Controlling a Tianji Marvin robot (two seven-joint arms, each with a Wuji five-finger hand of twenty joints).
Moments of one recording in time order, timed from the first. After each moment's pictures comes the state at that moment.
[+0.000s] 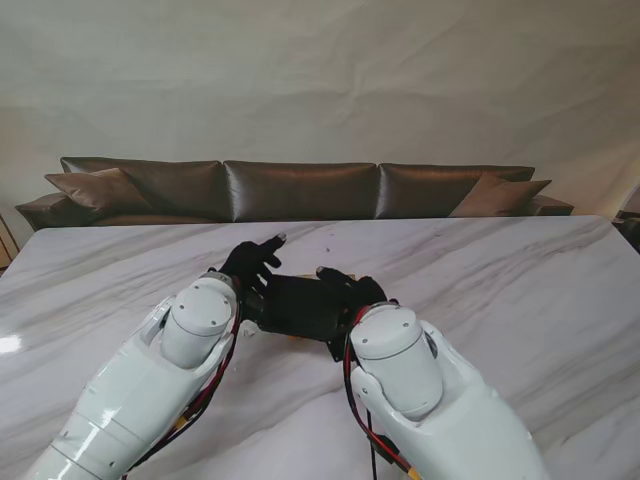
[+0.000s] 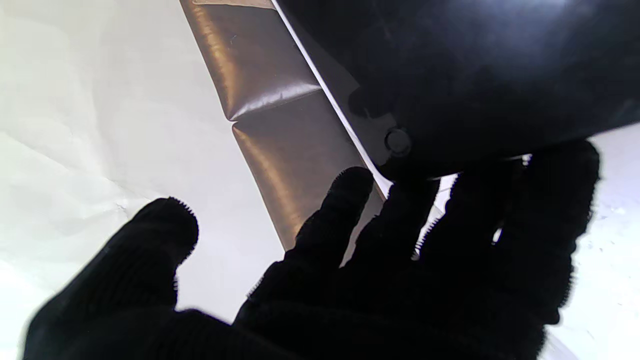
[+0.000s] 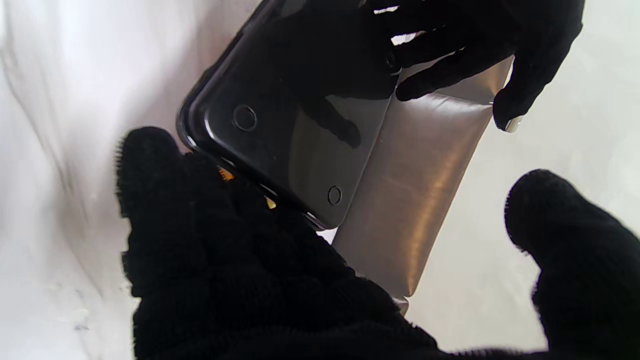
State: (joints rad) left arm 1.21 -1.25 -1.02 -1.45 -0.07 0.41 0.16; right arm -1.38 -1.30 0.96 -1.89 0.35 0.97 -0.59; left_hand 0.42 -0.11 0.34 0.05 0.82 0.41 0.30 0.20 0.85 0.48 0.39 0.32 0.82 0.55 0.63 0.39 0.66 0.61 1.14 0.36; right_hand 0.13 -0.43 0.80 0.16 0.54 0.63 0.38 0.08 0.71 0.55 0.47 0.28 0.78 0.46 0.46 0.28 0.73 0.42 1.14 0.12
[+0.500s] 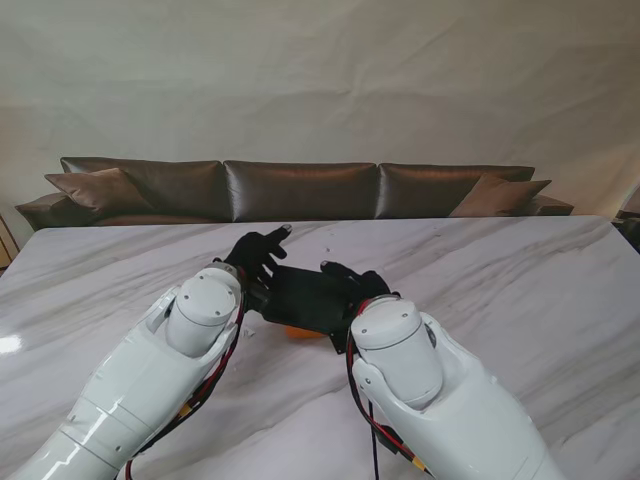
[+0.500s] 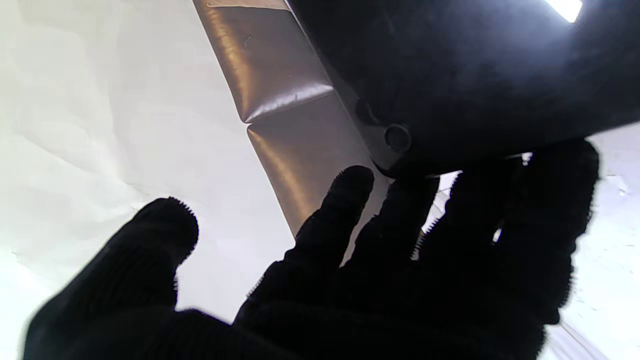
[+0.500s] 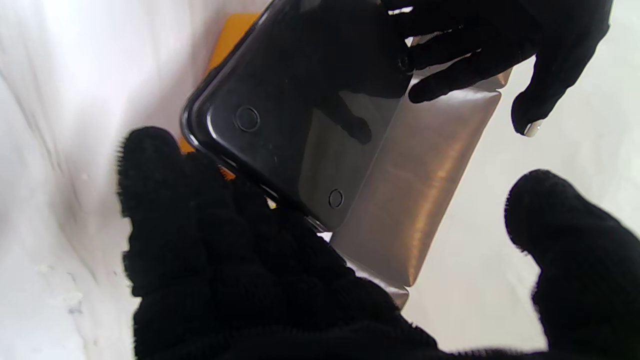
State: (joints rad) left arm 1.16 -1.26 -1.00 -1.40 -0.08 0.38 0.16; right arm -1.32 -1.26 0.92 -1.87 0.47 0.97 -0.69; left_hand 0.42 -0.11 0.34 0.05 0.83 0.41 0.31 0.20 0.85 0.48 0.40 0.32 0.82 0.55 0.64 0.39 0.66 0.61 1.15 0.36; right_hand 0.13 -0.43 0.80 0.16 0.54 0.63 0.37 0.08 0.71 0.55 0.47 0.28 0.78 0.45 0.46 0.28 0.73 0.41 1.14 0.12
